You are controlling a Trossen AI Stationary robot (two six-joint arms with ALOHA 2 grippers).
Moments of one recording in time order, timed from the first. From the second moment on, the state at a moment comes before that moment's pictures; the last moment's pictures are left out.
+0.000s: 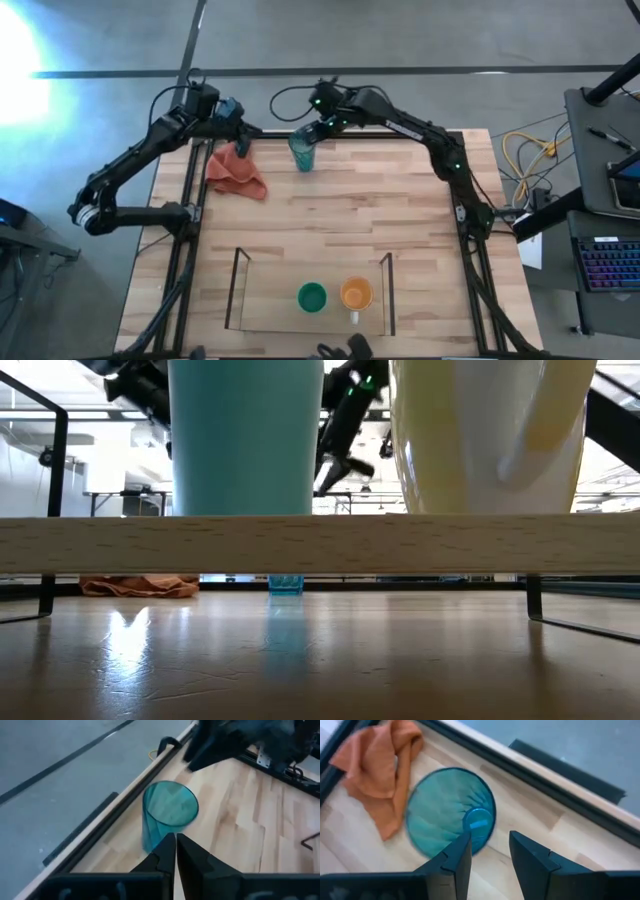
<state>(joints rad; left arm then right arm) 0.92 1.09 1.04 -0.56 0.45 0.11 -0.46 2.23 2.35 -1.11 0.06 0.52</state>
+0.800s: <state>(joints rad) 0.83 1.47 1.25 -0.49 0.33 -0.02 -0.32 1.86 2.34 -1.57 0.50 0.69</state>
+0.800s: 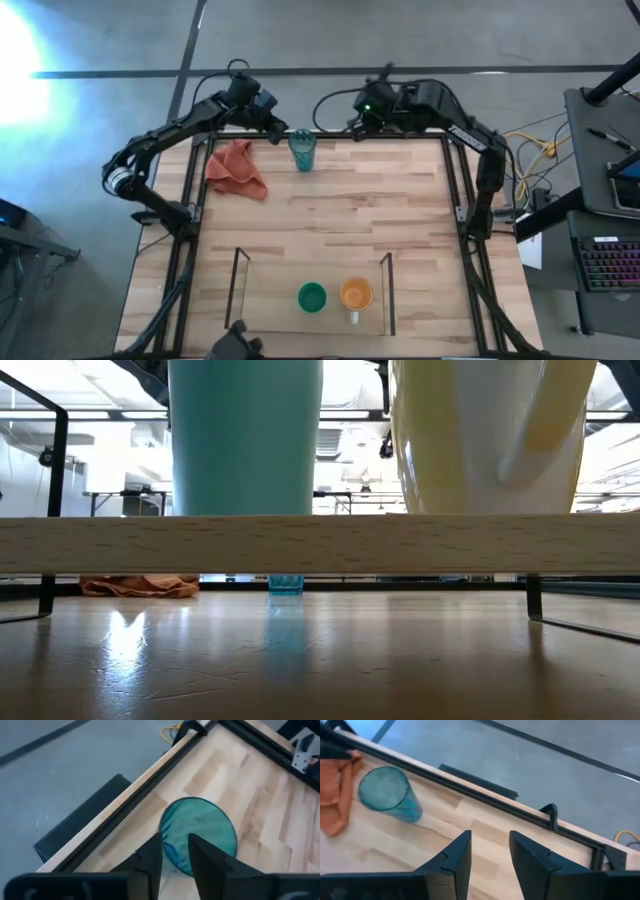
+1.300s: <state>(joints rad) 0.81 1.66 1.32 -0.51 0.34 -0.09 -0.30 1.86 2.25 -1.57 0.45 0.70</state>
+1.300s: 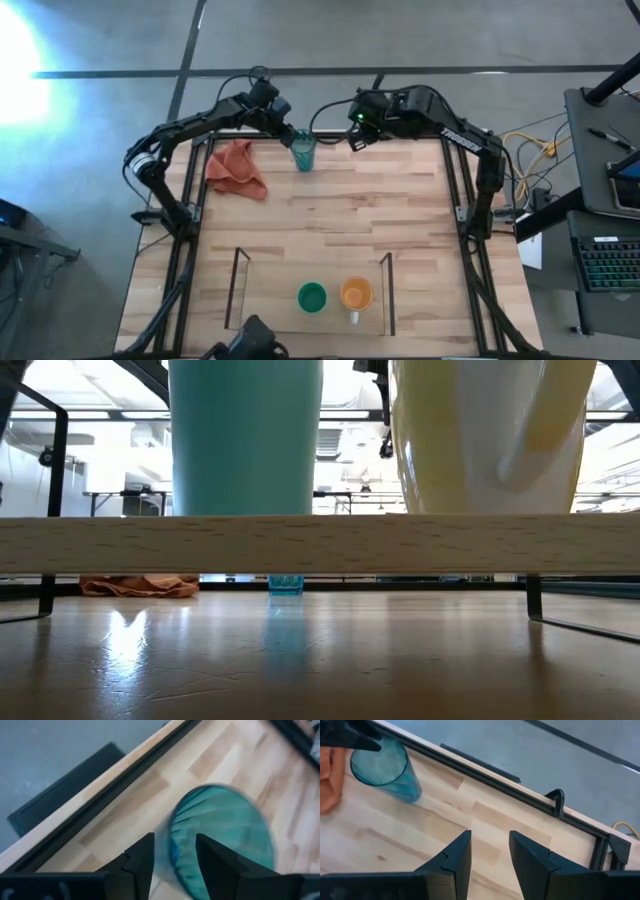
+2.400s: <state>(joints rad) 0.39 1.29 1.59 -1.32 0.12 0.04 -0.25 1.86 2.21 -1.57 0.38 0.69</state>
